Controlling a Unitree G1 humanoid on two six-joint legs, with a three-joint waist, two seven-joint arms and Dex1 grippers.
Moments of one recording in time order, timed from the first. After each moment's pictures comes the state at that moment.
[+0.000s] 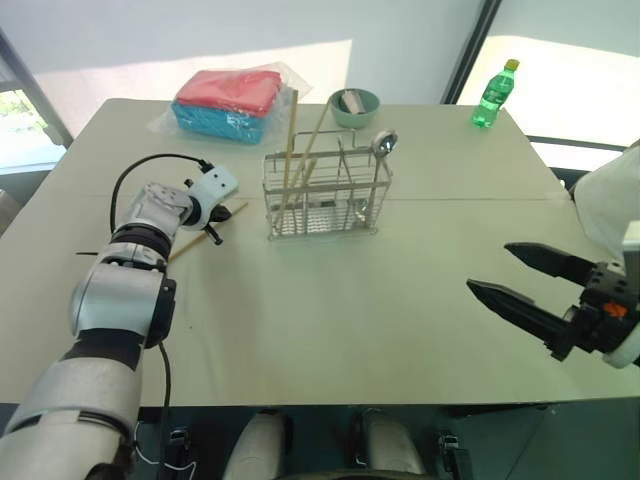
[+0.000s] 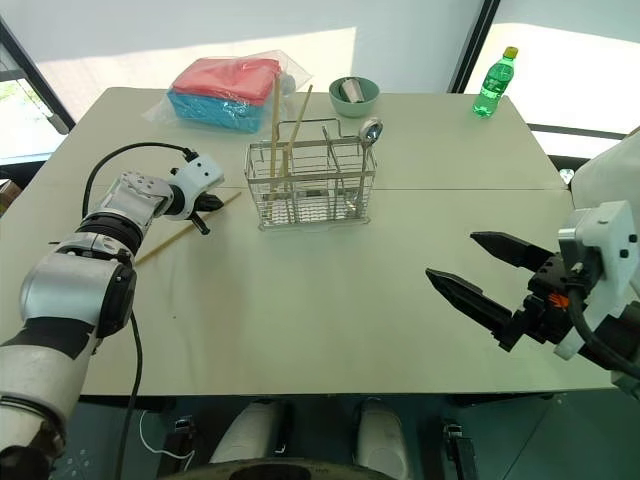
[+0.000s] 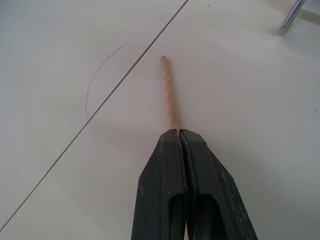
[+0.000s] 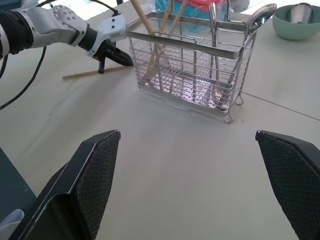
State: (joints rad) left arm -1.20 0.49 -0.14 1.38 0.36 0.03 -0.78; right arm 0.39 -1.01 -0.92 -0.84 1.45 0.83 0.38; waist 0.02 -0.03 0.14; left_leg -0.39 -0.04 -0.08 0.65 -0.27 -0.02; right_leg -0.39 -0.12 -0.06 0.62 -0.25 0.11
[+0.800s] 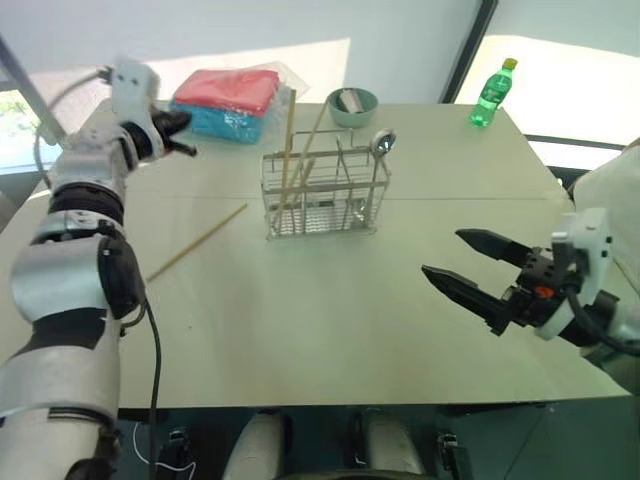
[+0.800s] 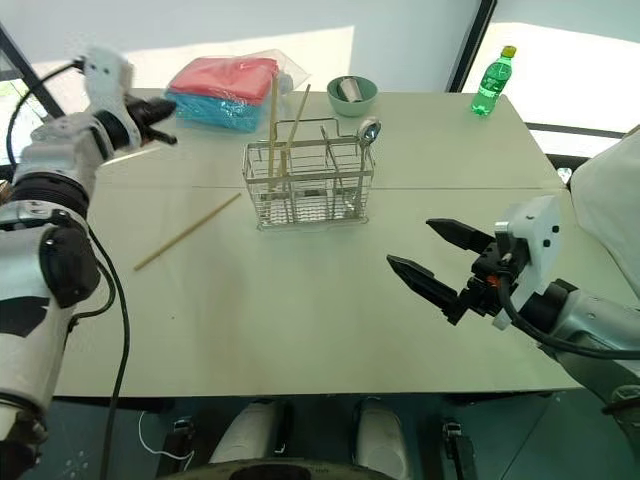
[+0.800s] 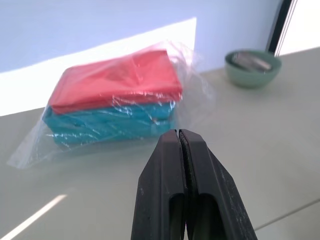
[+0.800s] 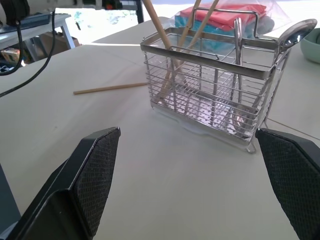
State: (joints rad) left arm -1.34 0.63 0.27 1.30 -0.03 0.12 -0.68; right arm 0.14 -0.88 -0.48 -0.77 1.14 0.69 0.42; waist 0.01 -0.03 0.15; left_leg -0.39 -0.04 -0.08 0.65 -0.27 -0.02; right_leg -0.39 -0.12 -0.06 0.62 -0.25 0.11
